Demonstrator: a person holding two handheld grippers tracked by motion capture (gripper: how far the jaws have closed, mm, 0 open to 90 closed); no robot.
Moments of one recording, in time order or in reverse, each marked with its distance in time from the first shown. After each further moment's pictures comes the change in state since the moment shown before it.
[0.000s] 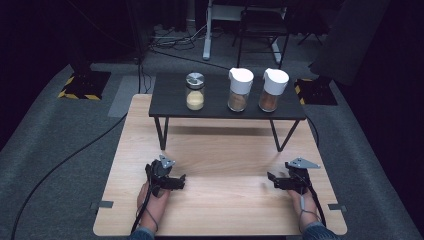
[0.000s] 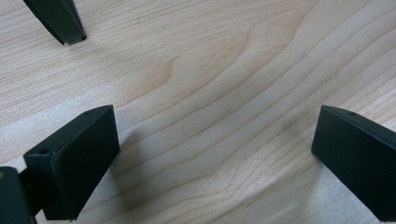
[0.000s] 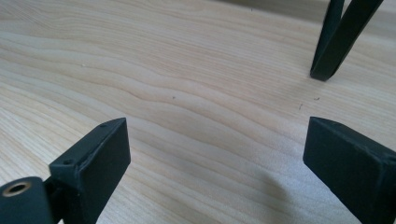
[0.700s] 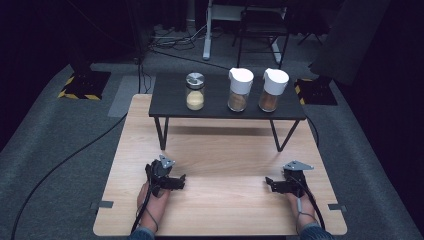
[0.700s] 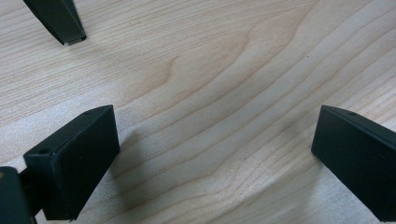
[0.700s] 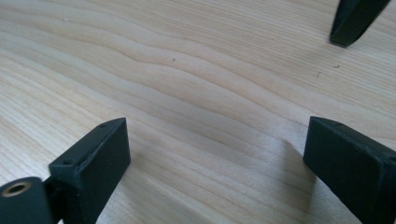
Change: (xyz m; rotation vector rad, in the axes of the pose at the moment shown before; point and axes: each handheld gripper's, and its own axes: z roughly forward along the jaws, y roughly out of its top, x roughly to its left) left arm 0.000 0.000 0.000 0.000 0.000 0.000; right arm 0.012 0.006 0.010 0.101 -0.026 -0.047
